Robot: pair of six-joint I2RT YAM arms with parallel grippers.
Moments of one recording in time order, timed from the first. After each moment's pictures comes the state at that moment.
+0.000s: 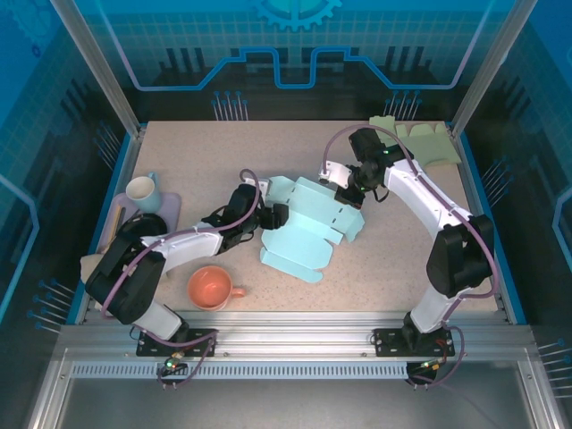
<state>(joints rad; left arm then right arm) -0.54 1.54 0.78 0.12 -0.04 -0.41 0.34 1.71 1.50 -0.98 -0.27 -0.86</state>
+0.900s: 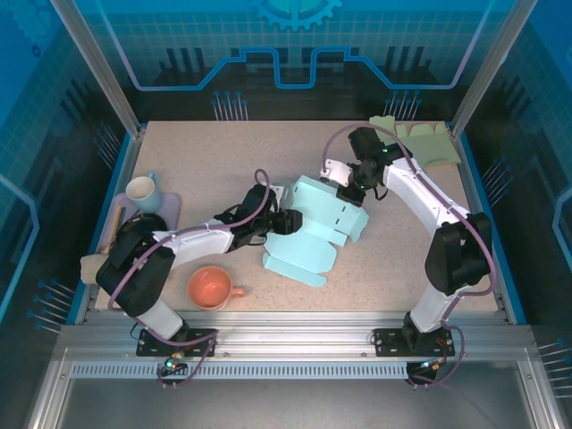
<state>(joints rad) -0.62 1.61 0.86 0.06 0.12 -0.52 0.34 1.72 1.52 -0.98 -0.22 -0.85</state>
